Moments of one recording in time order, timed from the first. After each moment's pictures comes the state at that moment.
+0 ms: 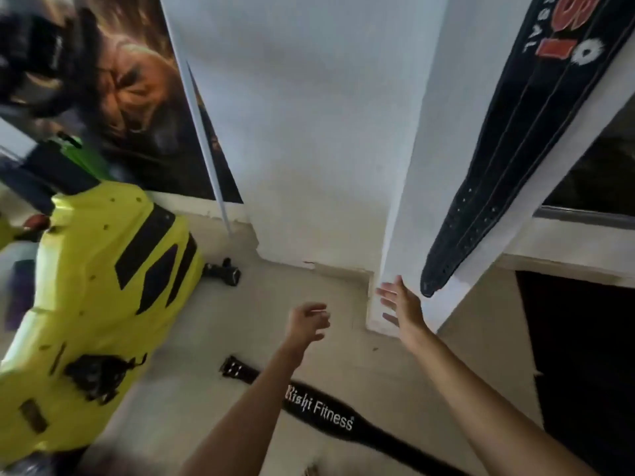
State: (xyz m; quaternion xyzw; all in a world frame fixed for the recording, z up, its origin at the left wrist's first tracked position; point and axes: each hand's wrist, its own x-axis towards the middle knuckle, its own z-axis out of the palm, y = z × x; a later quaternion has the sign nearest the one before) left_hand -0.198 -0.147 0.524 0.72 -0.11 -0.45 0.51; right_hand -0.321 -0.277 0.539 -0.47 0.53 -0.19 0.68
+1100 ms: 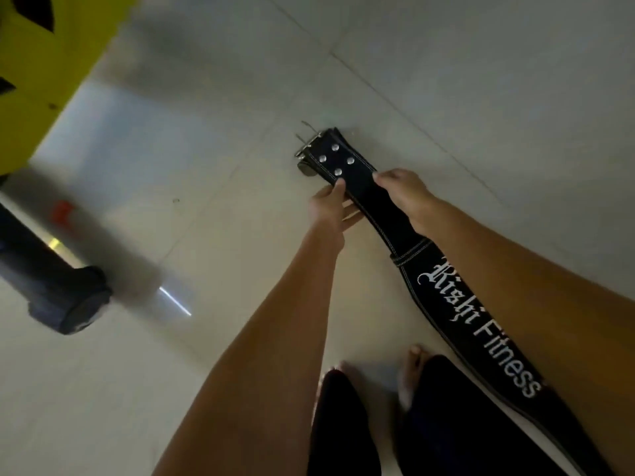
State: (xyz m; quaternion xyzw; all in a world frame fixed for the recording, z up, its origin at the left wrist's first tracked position) left_hand 0.097 0.038 -0.188 0.60 0.38 -0.38 0.60; right_hand 0.077 -0.073 -0.192 -0.66 0.42 0.26 0.56
